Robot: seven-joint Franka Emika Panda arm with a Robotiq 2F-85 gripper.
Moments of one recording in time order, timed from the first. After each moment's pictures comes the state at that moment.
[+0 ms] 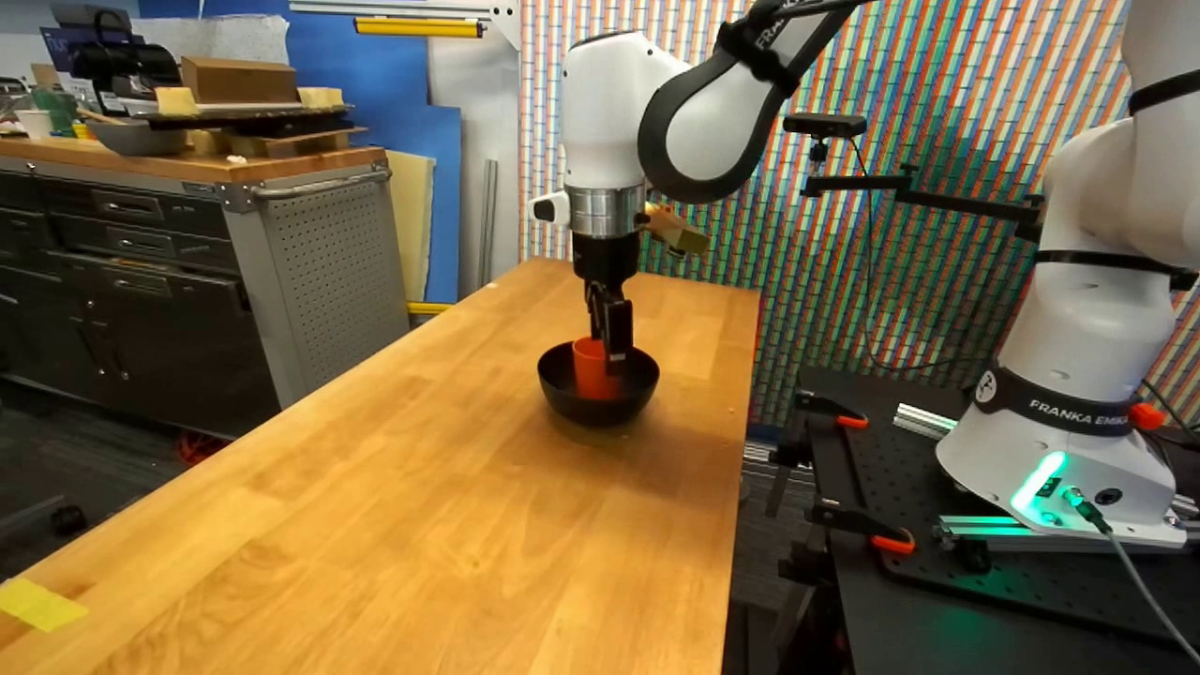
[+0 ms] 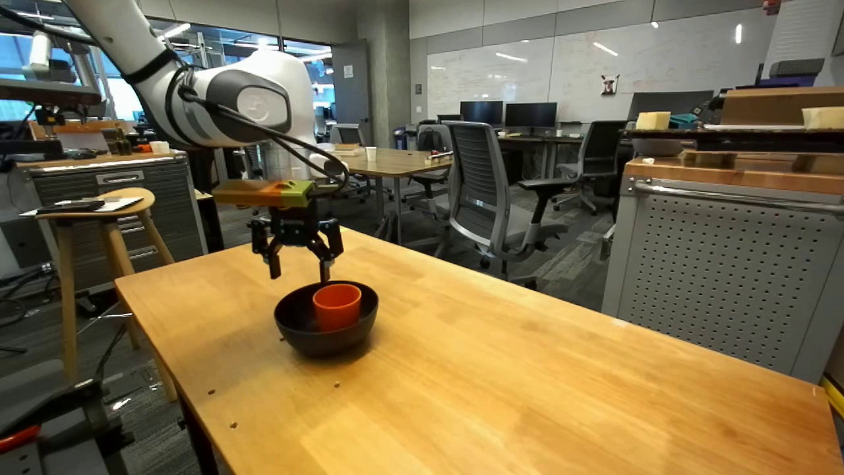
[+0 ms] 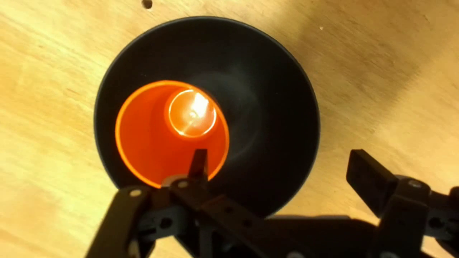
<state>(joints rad) 0.01 0.18 0.11 -2.37 -0.14 2.49 -0.30</state>
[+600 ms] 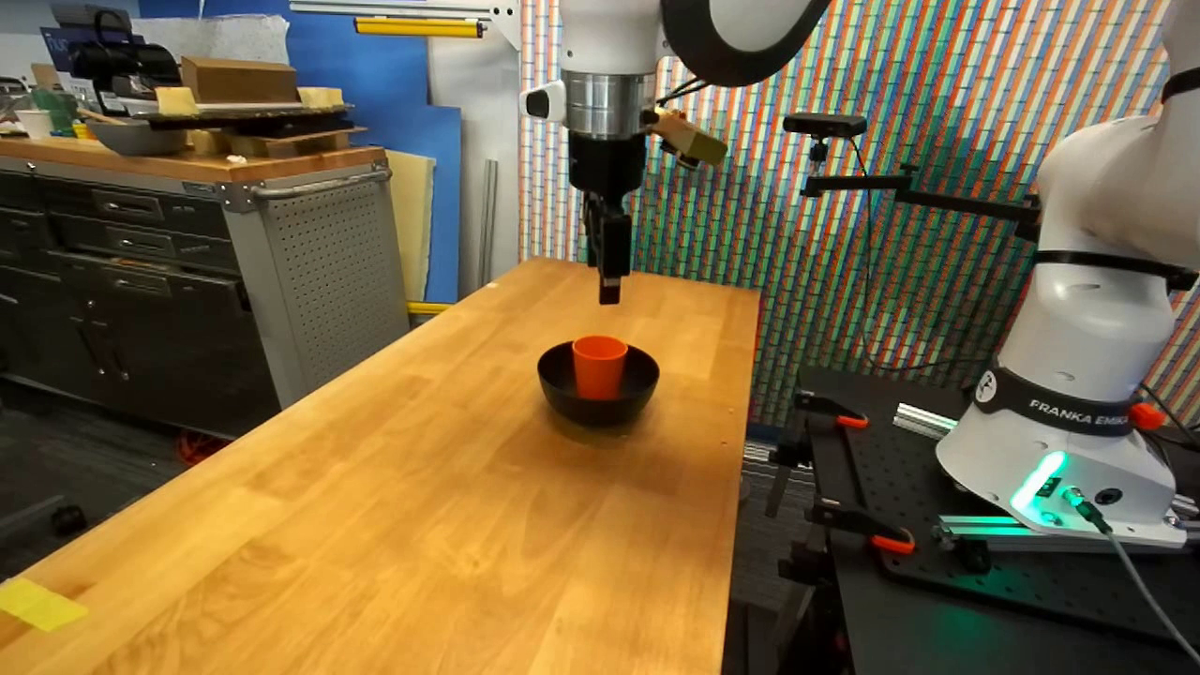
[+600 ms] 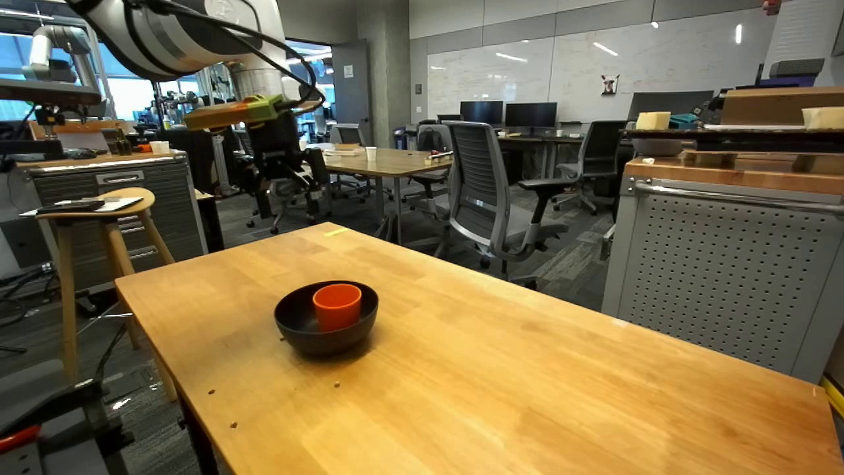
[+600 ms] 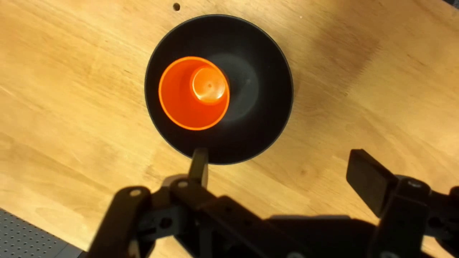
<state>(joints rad) 0.08 -0.02 0.11 -2.33 -0.20 2.29 -0.16</state>
